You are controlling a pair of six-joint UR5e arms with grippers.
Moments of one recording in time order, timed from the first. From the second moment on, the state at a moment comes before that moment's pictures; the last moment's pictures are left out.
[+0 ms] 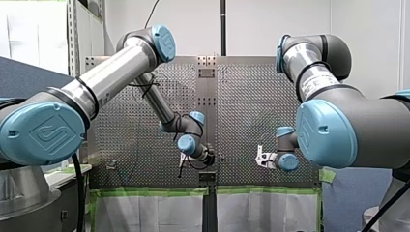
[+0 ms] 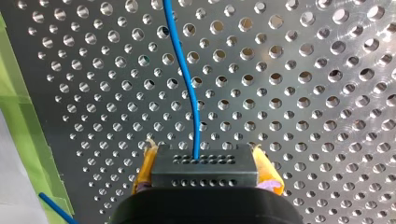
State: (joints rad) left arm -0.52 -2.46 -1.48 -2.76 -1.59 -1.66; right arm 1.79 -0.58 1.53 -0.76 1.43 1.65
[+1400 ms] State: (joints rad) left arm -0.54 -2.44 -1.52 -2.69 -1.54 -1.67; right arm 1.79 -0.58 1.53 -0.76 1.42 1.65
